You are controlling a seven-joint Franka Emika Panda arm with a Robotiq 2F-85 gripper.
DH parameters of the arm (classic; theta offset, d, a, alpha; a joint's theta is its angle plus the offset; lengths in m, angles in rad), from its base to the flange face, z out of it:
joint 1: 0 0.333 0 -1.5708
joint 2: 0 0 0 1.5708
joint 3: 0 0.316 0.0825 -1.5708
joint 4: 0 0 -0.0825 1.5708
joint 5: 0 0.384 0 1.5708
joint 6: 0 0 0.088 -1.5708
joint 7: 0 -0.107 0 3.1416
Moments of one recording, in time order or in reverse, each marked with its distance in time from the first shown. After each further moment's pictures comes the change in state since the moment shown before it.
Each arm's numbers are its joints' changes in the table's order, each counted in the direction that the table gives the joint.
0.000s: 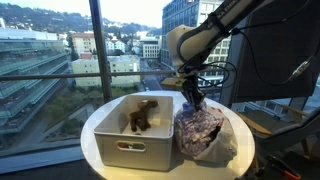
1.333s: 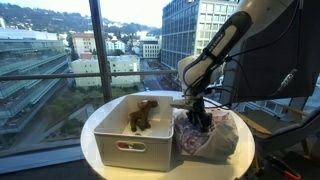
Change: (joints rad) arm -0.059 0.182 -0.052 0.068 0.147 0.211 0.237
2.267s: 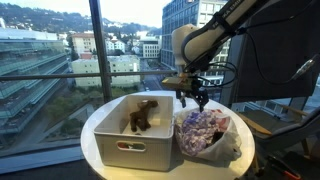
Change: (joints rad) arm 0.059 -0.210 0.046 -0.005 -0.089 -0.048 0.017
